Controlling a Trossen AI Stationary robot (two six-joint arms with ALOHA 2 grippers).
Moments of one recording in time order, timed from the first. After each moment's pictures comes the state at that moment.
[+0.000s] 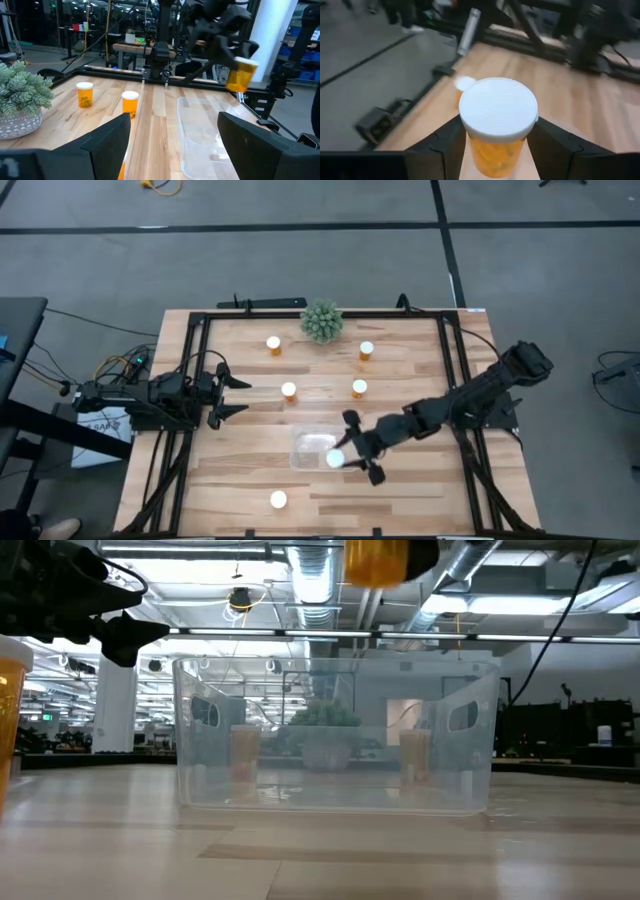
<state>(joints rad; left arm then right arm) -0.03 0.01 0.01 0.03 -0.01 -0.14 0.40 1.52 0.88 0.24 0.03 -0.11</state>
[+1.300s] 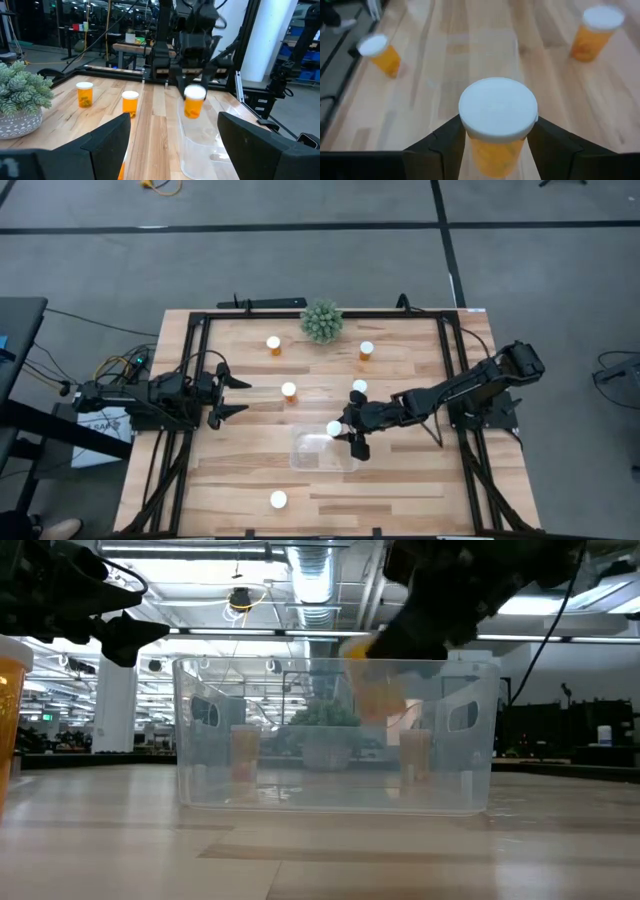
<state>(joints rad) -0.03 0.01 0.01 0.03 -0.01 -0.14 0.28 1.59 0.83 0.08 0.11 0.27</state>
